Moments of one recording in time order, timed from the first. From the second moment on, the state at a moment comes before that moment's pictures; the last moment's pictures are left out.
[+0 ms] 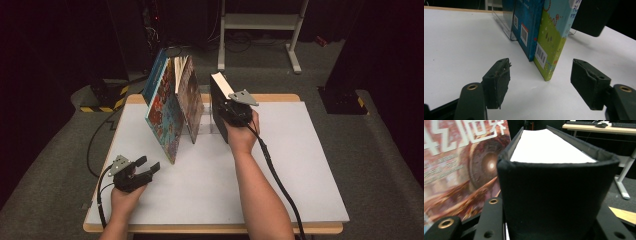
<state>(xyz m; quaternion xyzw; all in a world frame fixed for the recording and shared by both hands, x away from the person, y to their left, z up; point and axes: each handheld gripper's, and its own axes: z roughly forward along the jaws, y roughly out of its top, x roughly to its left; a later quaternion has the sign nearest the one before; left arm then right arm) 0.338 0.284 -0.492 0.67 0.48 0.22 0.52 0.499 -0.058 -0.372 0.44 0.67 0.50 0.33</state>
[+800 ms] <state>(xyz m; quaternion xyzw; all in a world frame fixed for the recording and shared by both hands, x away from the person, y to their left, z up) 0.337 0.285 -0.493 0.66 0.49 0.20 0.53 0.552 -0.037 -0.393 0.47 0.65 0.49 0.35</state>
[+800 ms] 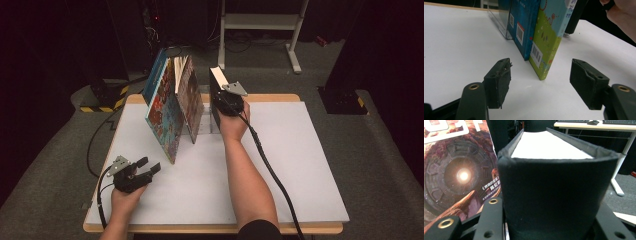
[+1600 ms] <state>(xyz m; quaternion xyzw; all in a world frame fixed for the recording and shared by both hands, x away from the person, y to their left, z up) 0.337 0.280 -0.496 0.68 0.48 0.20 0.51 0.509 -0.074 -0.414 0.46 0.67 0.52 0.26</state>
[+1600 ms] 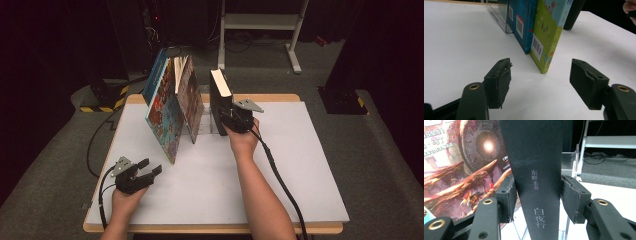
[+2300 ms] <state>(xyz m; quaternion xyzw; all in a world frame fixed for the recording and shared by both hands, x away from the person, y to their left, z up) 0.339 0.280 -0.497 0.68 0.48 0.20 0.51 0.517 -0.042 -0.405 0.46 0.68 0.51 0.26</state>
